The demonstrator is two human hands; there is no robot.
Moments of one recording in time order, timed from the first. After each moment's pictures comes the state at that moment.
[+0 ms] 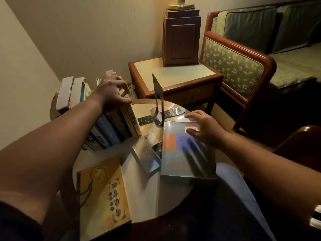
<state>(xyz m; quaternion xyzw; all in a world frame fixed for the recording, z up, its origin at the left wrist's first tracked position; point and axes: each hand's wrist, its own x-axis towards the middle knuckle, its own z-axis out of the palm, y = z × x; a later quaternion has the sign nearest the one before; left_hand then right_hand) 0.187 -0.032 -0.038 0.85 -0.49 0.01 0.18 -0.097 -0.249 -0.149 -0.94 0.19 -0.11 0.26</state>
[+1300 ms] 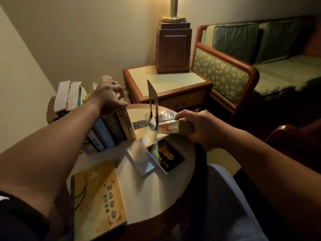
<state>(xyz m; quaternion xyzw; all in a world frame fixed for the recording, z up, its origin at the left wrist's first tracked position) 0.179 -0.030 -0.037 0.86 -0.47 0.03 0.18 -0.133 -0.206 -0.057 -0.97 0.03 -0.09 0.20</state>
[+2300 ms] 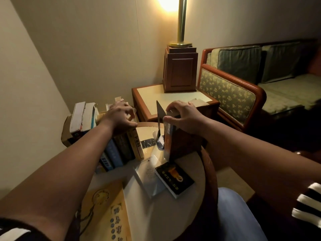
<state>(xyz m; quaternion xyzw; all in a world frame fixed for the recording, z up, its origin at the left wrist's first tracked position) 0.192 -0.033 -0.043 0.86 -0.47 0.01 0.18 -0.016 -0.225 -0.029 -0.96 0.13 -0.14 0.22</state>
